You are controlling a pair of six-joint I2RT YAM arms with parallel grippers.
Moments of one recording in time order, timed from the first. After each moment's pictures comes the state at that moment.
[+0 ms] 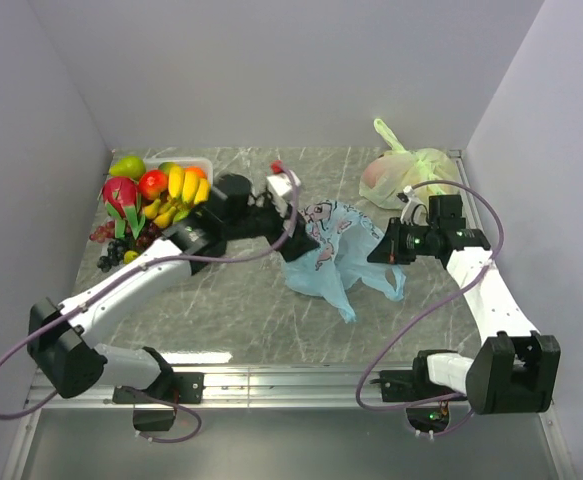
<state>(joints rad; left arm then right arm) -0.70 1.31 1.20 -0.19 0.44 -0.02 0.00 1.20 0.92 -0.69 -0.72 0.11</state>
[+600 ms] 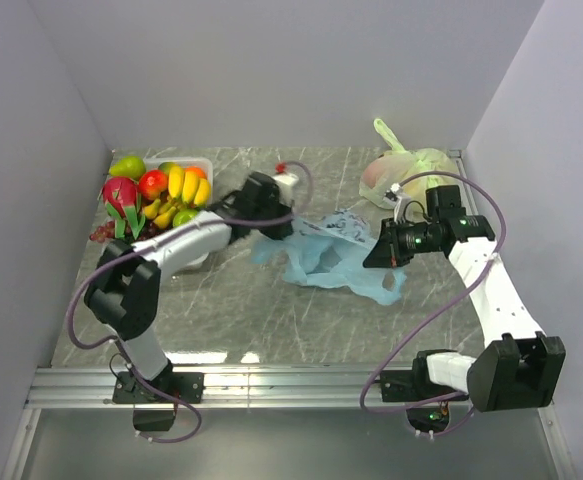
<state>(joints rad) -0.67 1.71 1.26 -0.23 0.12 -0.16 0.04 1.20 1.07 -0.94 -0.85 -0.13</state>
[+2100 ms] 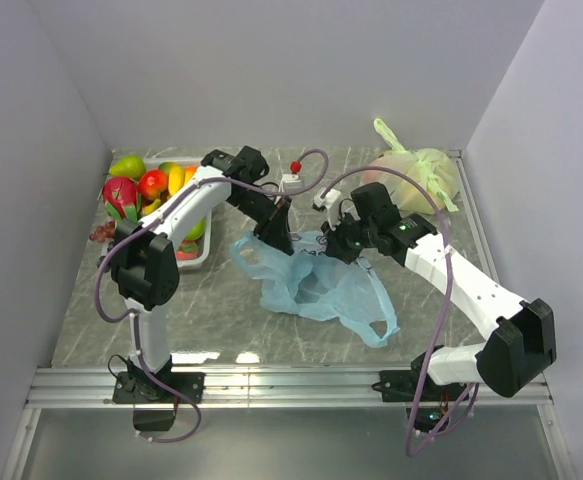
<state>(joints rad) -0.49 1.96 1.81 -1.28 1.13 0.72 0.54 1.32 1.11 -0.62 -0.36 -0.29</state>
